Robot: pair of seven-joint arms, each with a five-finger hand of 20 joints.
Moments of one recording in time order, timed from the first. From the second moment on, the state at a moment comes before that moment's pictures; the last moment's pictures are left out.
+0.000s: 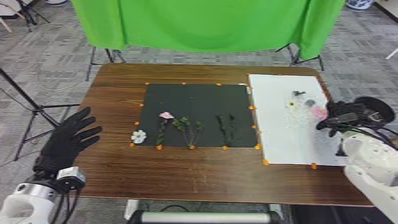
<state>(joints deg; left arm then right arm) 137.0 -43.8 -103.7 -118.6 35.3 8.2 16.2 -89.7 -31.5 67.6 -95.5 -136.1 -3.3 29.6</state>
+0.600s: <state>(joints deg) 137.1 -43.8 -103.7 -118.7 35.3 8.3 16.3 -74.6 -31.4 49.3 -84.7 -140.3 12.5 29.5</state>
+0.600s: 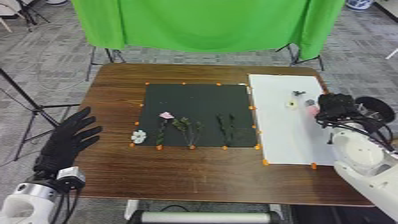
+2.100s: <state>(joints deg) 135.8 -44.1 -102.8 -118.7 35.5 8.2 15.2 -52.6 -61.2 26.6 -91.5 -144.6 9.5 9.9</state>
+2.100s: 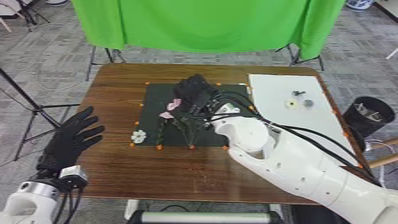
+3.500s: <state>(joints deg) 132.8 -43.5 -100.9 -117.7 36.0 7.2 14.1 -47.1 -69.5 17.7 -77.3 -146.4 10.6 24.1</state>
